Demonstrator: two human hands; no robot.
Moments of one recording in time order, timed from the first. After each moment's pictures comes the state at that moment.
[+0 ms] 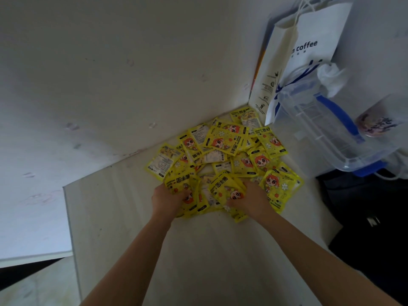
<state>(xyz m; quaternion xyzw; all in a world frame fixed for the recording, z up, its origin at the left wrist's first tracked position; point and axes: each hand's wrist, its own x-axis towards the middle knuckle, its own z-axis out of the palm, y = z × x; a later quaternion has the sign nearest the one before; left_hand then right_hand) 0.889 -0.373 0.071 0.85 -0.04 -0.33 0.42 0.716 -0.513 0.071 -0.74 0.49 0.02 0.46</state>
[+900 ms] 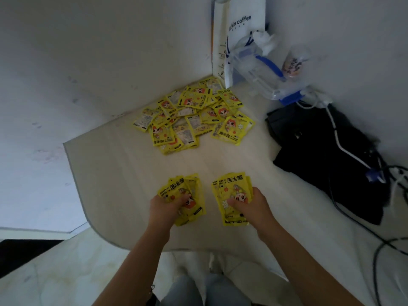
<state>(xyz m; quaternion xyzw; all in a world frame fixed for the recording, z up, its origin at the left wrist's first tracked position) 0.693 -0.211 0.094 0.76 -0.02 -0.39 0.52 0.505 -0.332 0.098 -0.53 0.58 -0.12 0.60</state>
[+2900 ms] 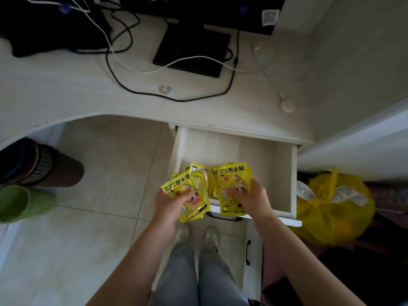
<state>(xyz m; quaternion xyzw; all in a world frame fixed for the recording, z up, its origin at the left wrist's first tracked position) 0.102 0.105 0.048 0.71 -0.26 -0.61 0.25 -0.101 0.148 0.048 -0.25 0.76 -0.33 0.51</state>
